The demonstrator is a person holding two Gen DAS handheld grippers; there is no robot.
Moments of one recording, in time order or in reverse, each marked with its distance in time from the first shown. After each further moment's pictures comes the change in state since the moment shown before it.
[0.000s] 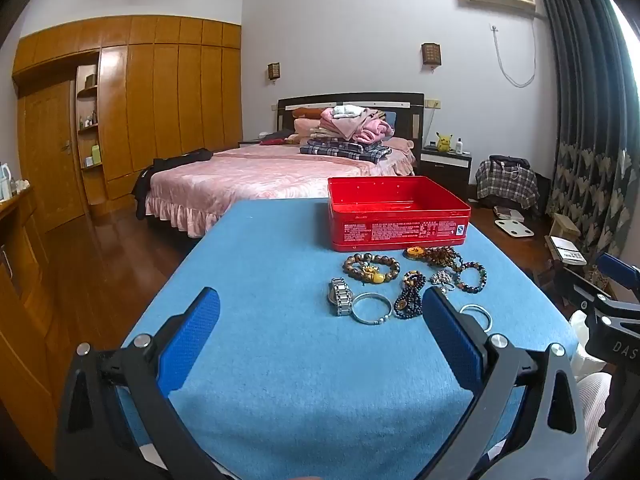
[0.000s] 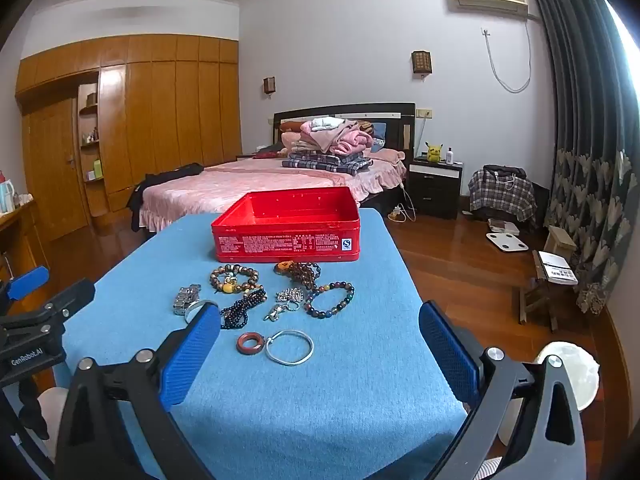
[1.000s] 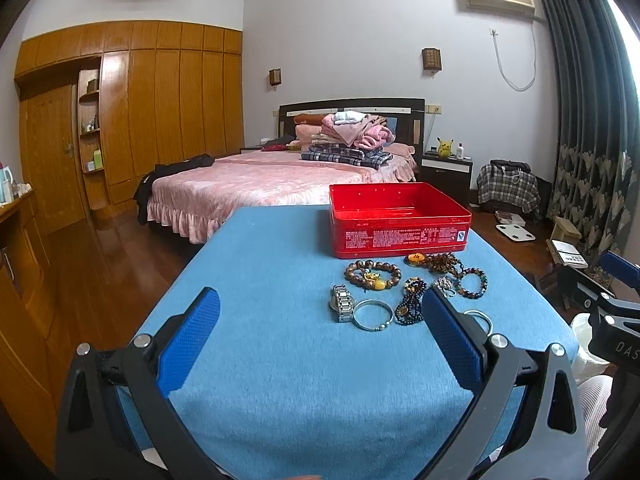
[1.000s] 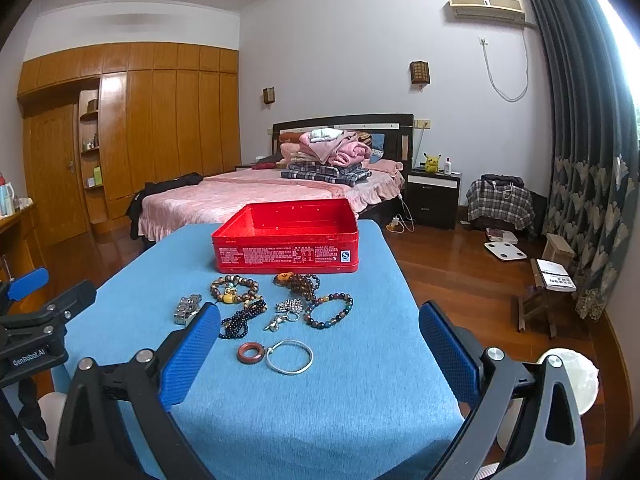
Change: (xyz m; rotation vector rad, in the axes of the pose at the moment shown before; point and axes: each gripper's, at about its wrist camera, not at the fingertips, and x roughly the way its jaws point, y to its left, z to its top) left arm -0.008 0.004 0.008 0.004 -0.016 0.005; right arm -0.008 -0.002 0.008 -0.001 -0.037 -0.003
